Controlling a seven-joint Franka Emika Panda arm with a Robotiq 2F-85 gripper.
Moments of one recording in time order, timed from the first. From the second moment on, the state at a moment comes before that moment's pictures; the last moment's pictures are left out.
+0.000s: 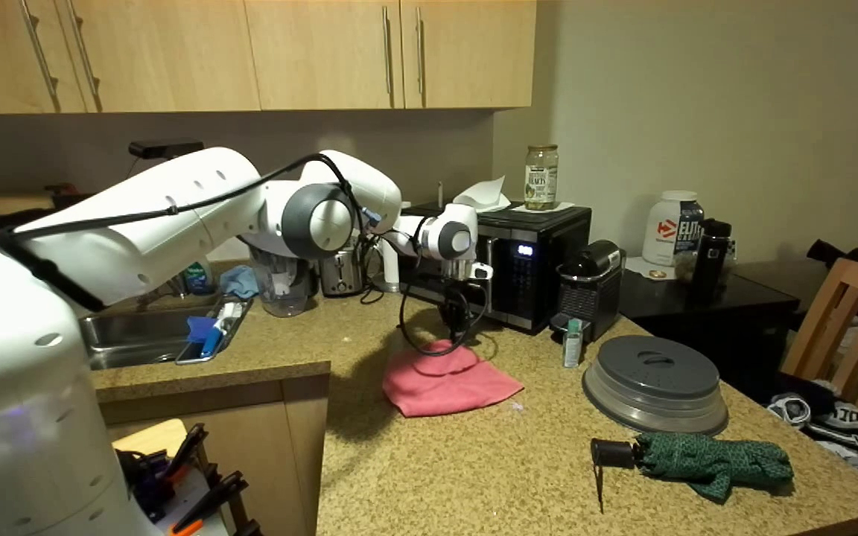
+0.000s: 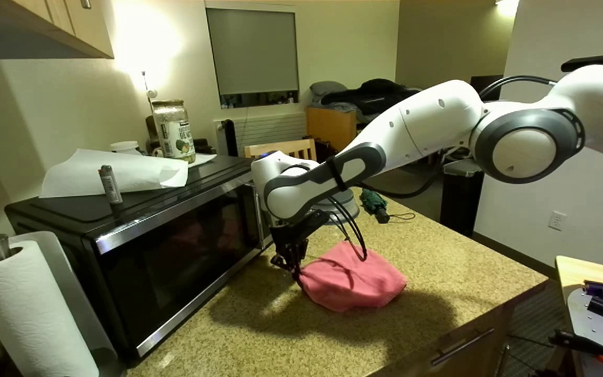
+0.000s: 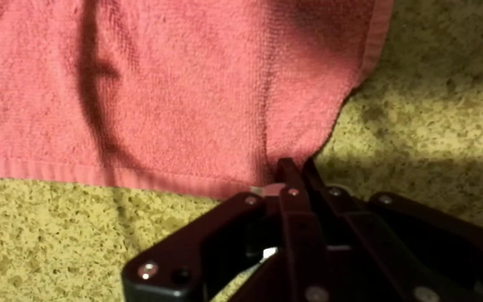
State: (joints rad) arm 0.20 1.18 -0.02 -0.89 -0.03 1.92 0.33
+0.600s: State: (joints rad) arm 0.20 1.22 -0.03 -0.82 -0.03 1.91 0.33
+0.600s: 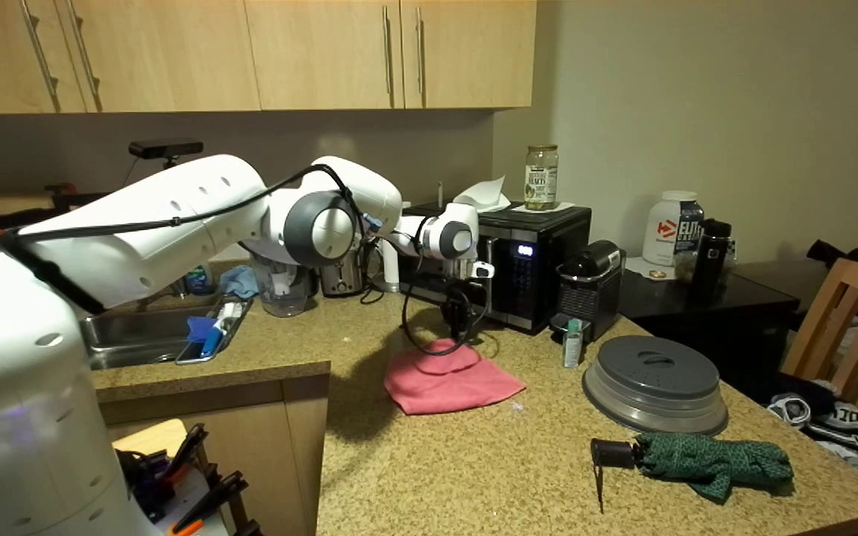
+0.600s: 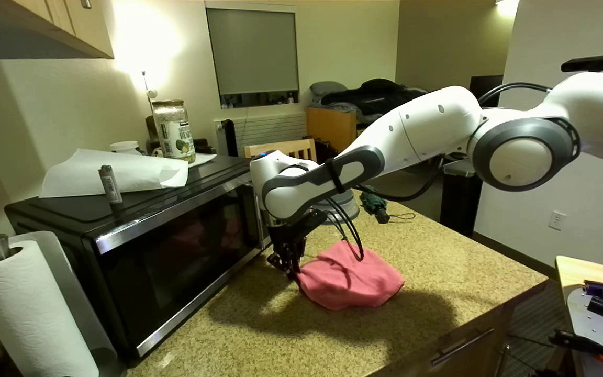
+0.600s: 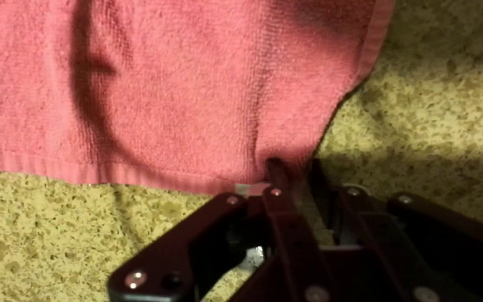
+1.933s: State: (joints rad) arm 0.23 1.23 0.00 -0.82 -0.03 1.91 0.33
